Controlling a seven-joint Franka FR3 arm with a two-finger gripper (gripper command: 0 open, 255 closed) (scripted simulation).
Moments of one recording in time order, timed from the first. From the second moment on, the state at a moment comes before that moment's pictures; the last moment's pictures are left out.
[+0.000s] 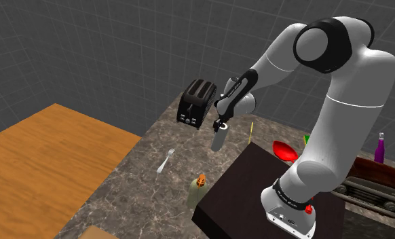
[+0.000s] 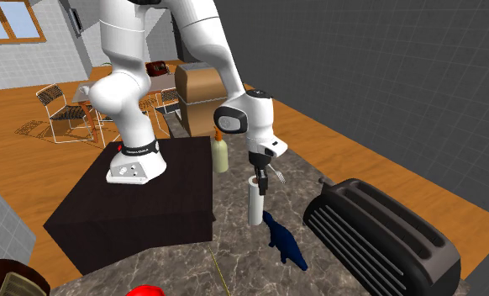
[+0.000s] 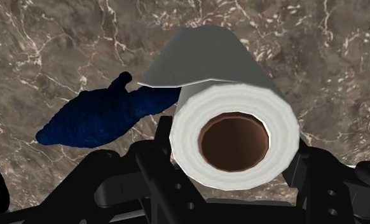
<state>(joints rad) -0.15 0.29 -0.20 -2.53 0.08 2.89 -0.39</state>
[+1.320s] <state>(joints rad) -0.12 0.15 -0.25 -2.55 0.01 2.76 -0.34</state>
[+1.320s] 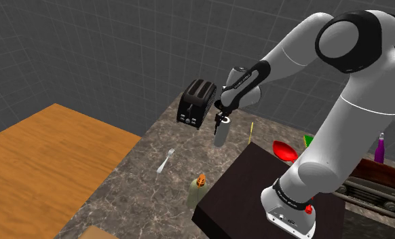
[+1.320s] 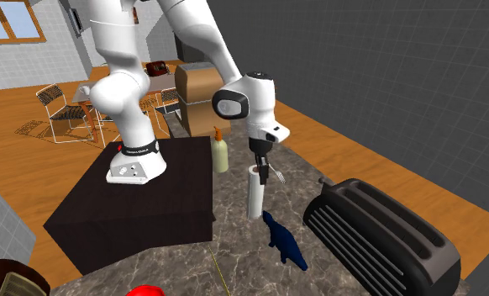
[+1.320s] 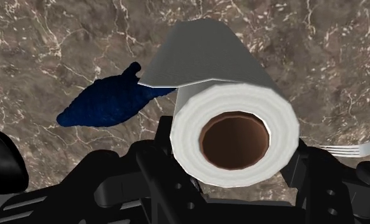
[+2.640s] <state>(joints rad) -0.21 -0.19 -0.37 -2.64 -0.15 2.53 -0.42</state>
